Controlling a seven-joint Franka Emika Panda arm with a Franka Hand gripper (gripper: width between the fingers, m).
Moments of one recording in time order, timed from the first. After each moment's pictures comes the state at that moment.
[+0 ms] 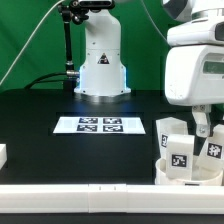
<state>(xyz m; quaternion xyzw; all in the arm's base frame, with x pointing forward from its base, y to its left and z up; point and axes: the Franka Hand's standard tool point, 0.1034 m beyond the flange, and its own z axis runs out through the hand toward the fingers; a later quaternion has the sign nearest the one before) 0.625 0.128 0.086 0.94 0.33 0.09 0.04</state>
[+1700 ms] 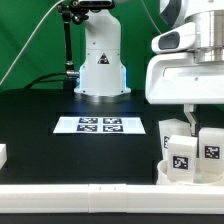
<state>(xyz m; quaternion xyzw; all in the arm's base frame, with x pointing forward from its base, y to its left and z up) 0.624 0.125 0.084 0.94 -0.30 0.12 -0.05</state>
